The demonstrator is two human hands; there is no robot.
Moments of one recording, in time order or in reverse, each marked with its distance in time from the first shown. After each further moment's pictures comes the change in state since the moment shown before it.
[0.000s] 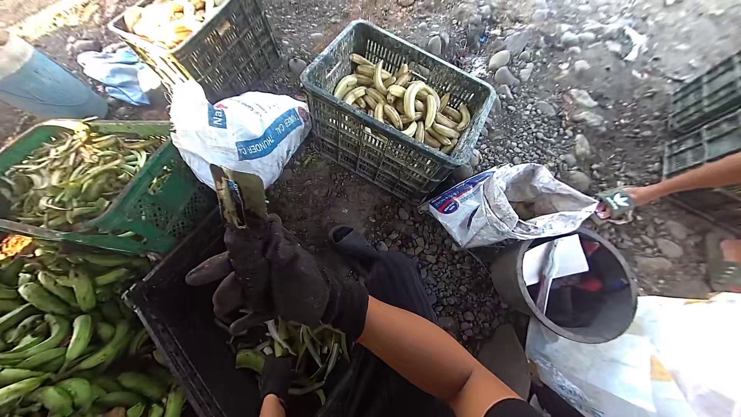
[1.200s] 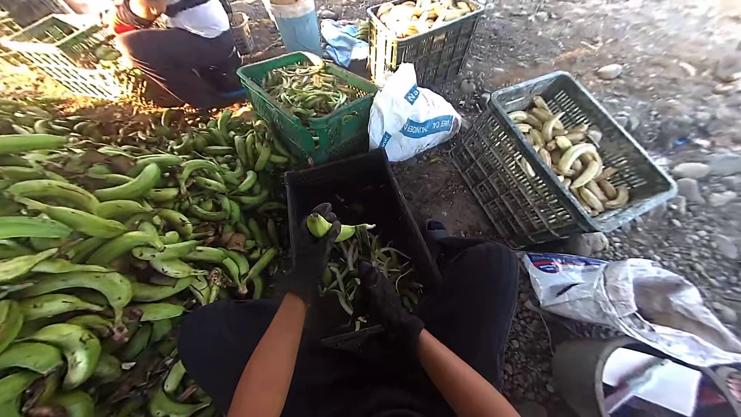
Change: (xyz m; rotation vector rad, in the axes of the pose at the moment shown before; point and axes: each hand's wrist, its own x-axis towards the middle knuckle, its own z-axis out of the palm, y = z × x) left_hand -0.145 0.003 -0.168 -1.200 0.409 0.826; right_hand -0.096 0.164 0.043 -0.666 0.163 0.441
